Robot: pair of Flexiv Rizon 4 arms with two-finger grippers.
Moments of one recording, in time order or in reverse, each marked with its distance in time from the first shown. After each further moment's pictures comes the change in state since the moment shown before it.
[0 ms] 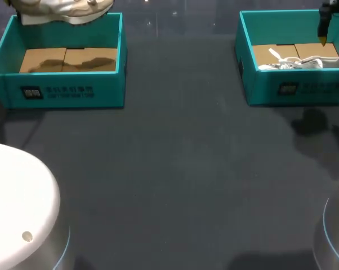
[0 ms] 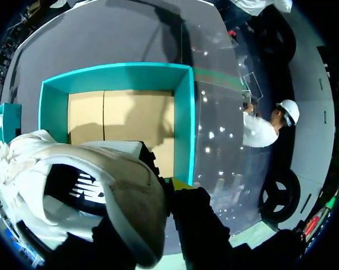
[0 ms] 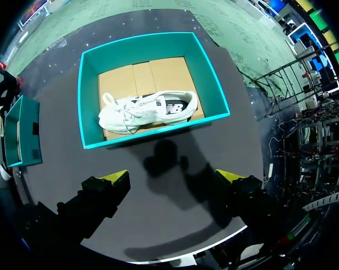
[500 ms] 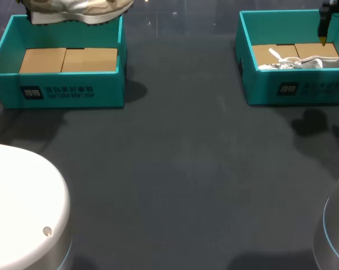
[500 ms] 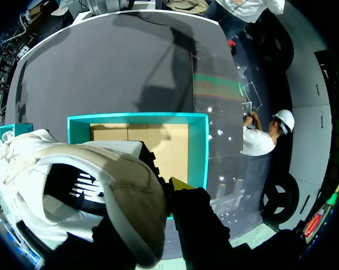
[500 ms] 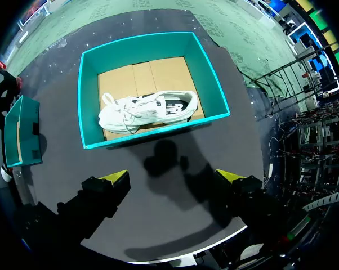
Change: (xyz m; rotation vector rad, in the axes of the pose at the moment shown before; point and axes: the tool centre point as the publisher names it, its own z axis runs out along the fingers) left arm -0.062 -0.084 -0.068 0.052 0.003 0.021; right arm 0.000 0.000 0.000 0.000 0.000 0.000
